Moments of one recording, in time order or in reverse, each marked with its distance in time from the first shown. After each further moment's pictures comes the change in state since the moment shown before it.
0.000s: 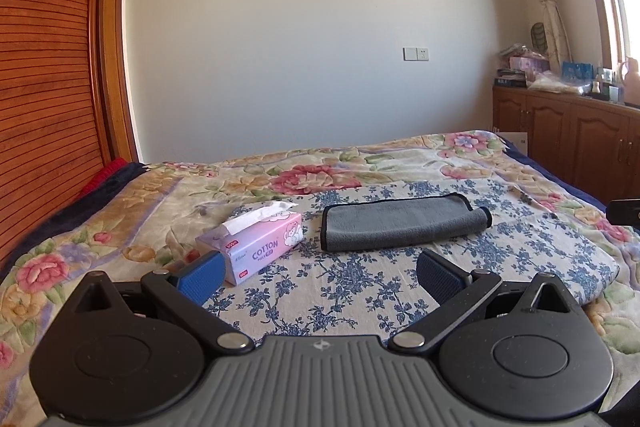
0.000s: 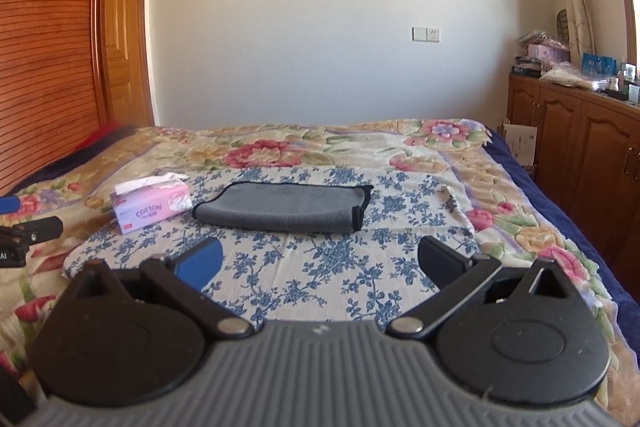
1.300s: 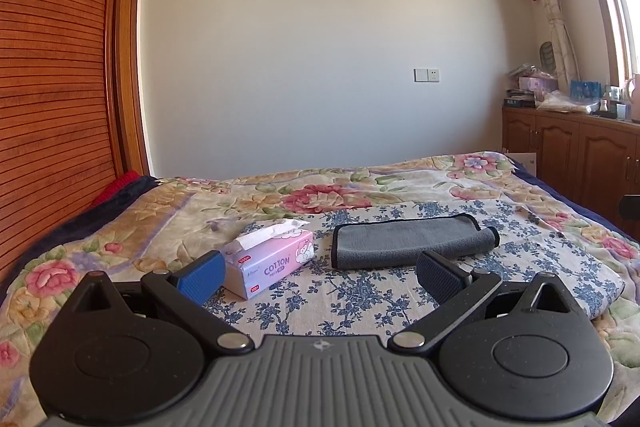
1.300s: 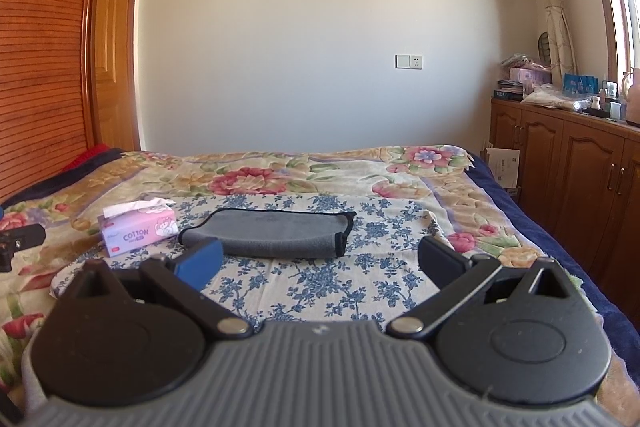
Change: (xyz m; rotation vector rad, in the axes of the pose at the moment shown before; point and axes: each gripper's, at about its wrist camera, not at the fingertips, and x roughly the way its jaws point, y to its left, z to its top) left arm -0.010 0.004 0.001 -0.020 -0.066 0.030; right arm -0.008 -0.003 0.000 0.002 -0.084 -0.048
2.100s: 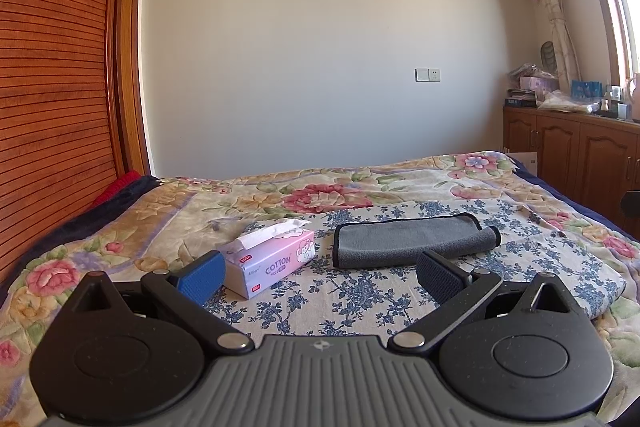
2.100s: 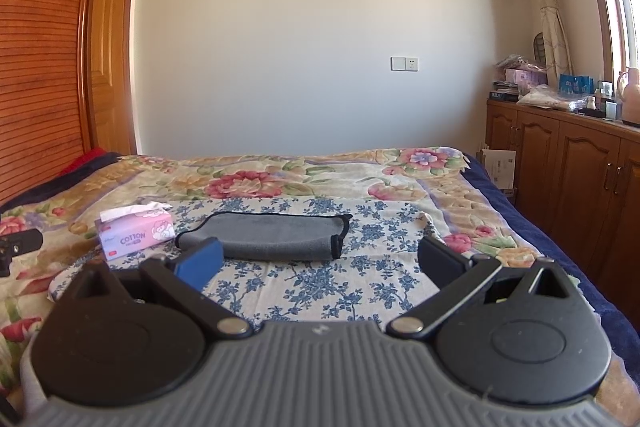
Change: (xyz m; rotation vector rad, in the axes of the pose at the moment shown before) left arm 0.000 0.000 -0.003 0.002 0.003 0.001; right arm -0.001 -0.002 0.001 0.007 -0.009 -0.011
